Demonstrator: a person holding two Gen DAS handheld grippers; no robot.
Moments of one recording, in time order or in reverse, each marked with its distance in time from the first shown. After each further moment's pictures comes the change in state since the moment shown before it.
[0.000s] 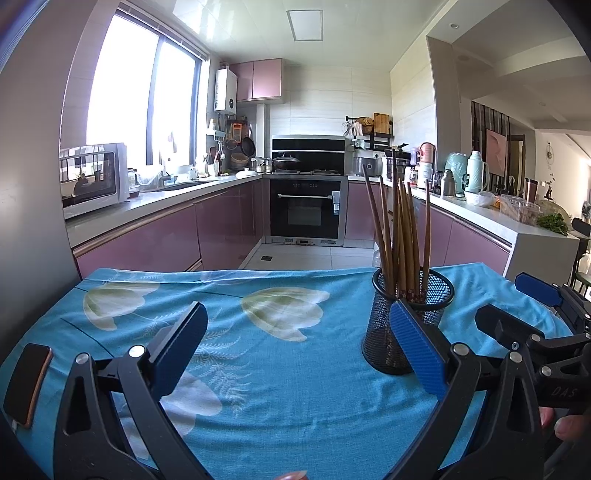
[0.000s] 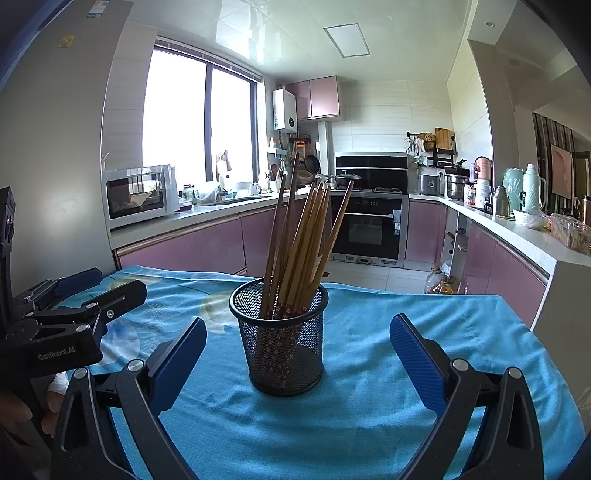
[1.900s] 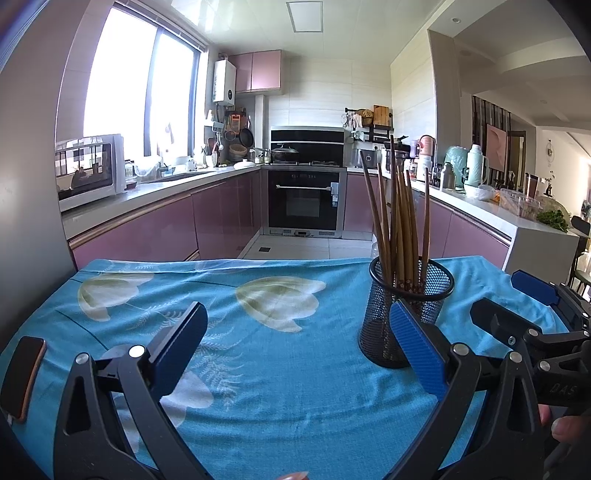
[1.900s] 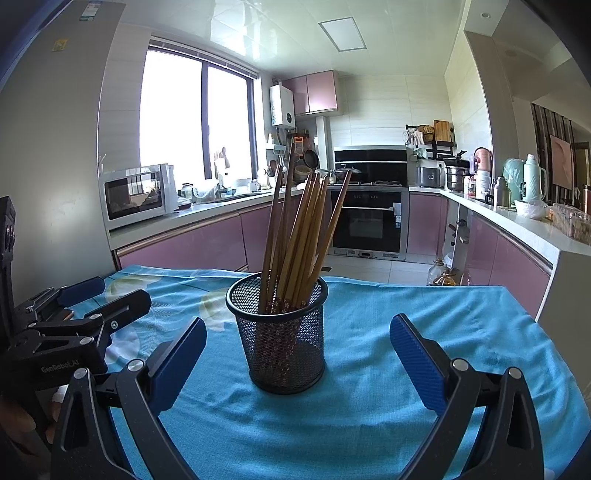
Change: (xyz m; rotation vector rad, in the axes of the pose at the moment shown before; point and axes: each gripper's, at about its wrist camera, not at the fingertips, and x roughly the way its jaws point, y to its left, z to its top) left arm 0.008 -0.003 -0.008 -0.009 0.034 -0.001; right arm 0.007 -0.004 -0.004 0.026 0.018 0.007
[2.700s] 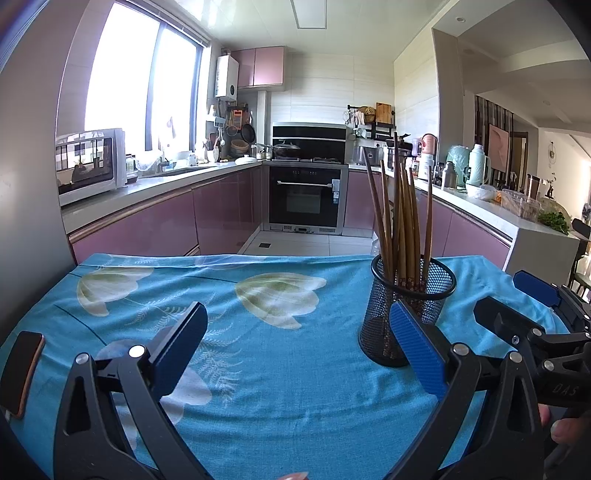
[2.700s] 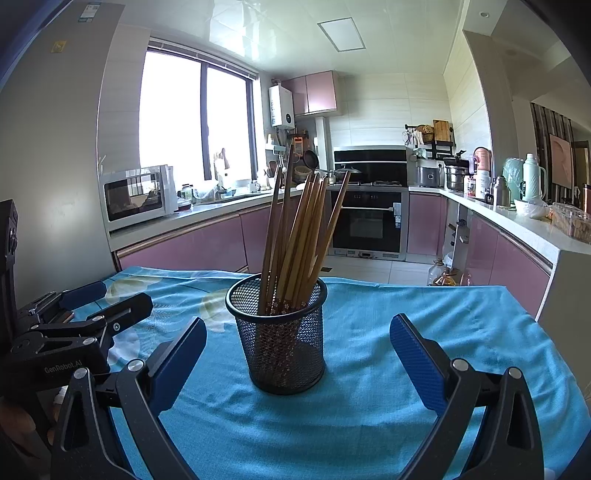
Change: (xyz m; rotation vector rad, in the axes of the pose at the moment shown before) left arm 0.002 0.002 0.001 -0.017 0.020 -0.005; right arm 0.000 -0.001 0.000 0.005 -0.004 0.003
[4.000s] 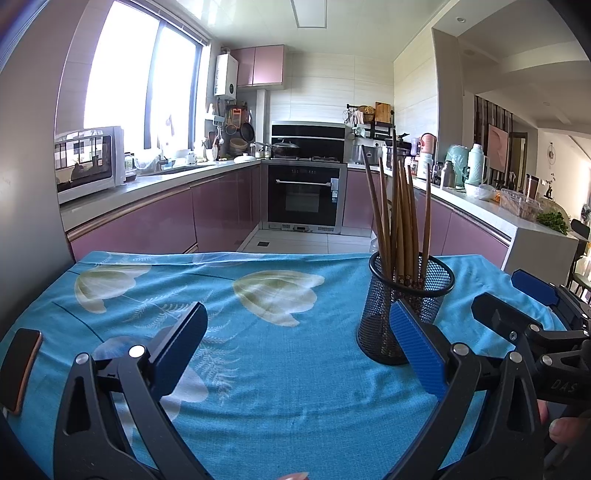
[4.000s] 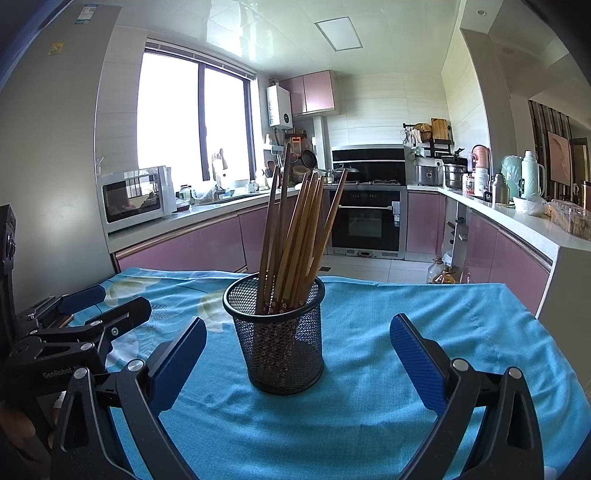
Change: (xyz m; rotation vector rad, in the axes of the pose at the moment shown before) left arm 0.001 0.001 -0.002 -0.004 0.003 -0.006; right arm 0.003 0.000 0.000 0.009 0.003 -0.006
